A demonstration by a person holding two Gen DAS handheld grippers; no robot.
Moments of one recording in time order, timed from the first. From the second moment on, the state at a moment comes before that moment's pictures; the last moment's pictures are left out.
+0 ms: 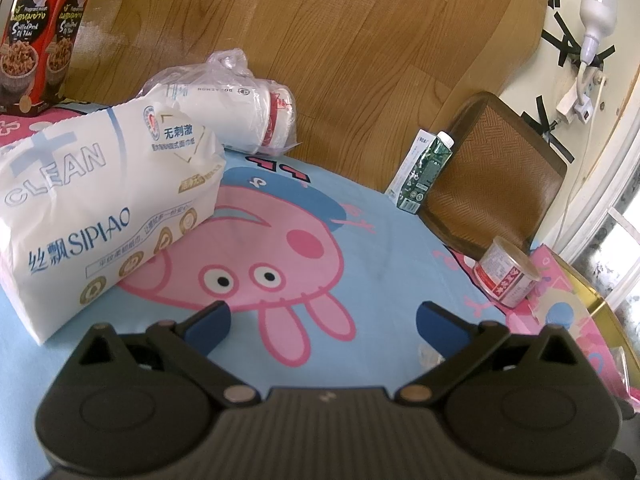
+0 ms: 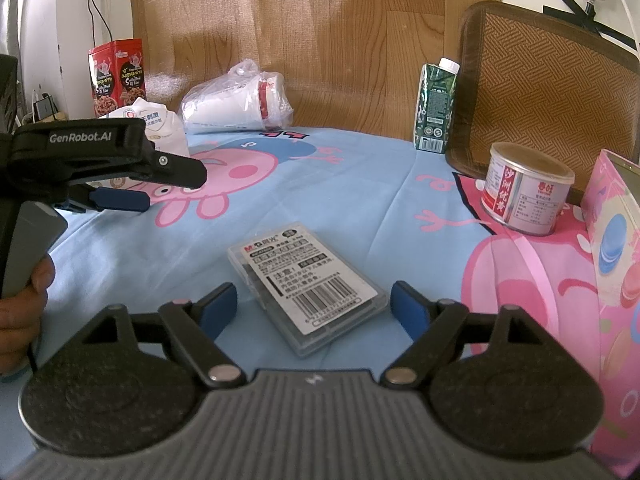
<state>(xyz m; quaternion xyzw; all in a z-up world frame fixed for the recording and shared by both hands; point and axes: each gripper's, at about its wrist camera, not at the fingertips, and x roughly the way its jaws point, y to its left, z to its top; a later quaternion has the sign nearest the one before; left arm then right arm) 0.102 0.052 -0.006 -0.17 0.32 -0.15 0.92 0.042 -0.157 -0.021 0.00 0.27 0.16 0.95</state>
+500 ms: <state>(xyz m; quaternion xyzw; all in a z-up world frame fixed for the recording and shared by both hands) 0.103 0.050 -0.006 -0.16 0.32 -0.15 0.92 0.042 -0.157 -0.021 -0.01 0.27 0.16 0.95</state>
